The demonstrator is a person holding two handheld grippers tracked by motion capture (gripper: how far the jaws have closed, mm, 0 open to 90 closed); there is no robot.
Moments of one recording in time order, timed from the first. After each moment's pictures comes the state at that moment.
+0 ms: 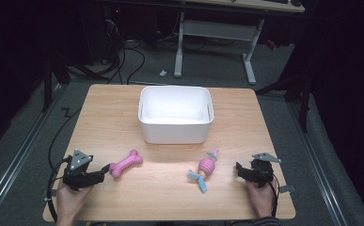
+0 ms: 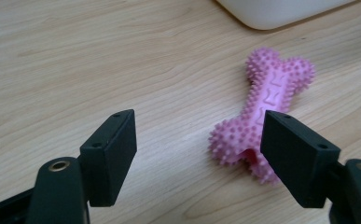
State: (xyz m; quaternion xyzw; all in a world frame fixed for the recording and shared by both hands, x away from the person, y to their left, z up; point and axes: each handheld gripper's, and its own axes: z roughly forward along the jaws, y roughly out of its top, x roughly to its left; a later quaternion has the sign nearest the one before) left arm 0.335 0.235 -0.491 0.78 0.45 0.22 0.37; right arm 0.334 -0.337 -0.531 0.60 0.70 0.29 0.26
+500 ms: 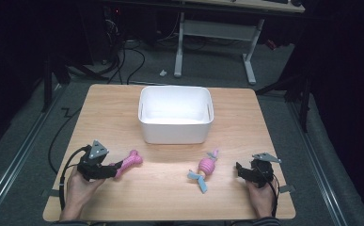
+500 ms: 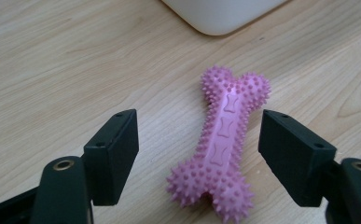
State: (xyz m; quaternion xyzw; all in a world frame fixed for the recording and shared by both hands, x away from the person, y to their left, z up) left arm 0.359 0.197 -0.473 0.84 0.39 0.19 0.34; right arm 0.334 -0.337 -0.531 0.60 0.70 0.29 0.26
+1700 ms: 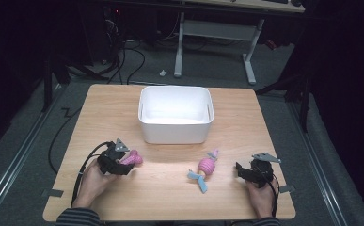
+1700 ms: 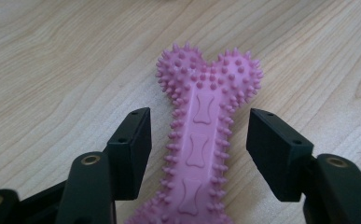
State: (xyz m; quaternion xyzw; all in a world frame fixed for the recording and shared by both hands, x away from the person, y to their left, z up) left arm 0.391 0.157 -0.500 0.89 0.35 0.13 0.26; right arm 0.333 -0.336 -0.530 0.60 0.70 0.29 0.26
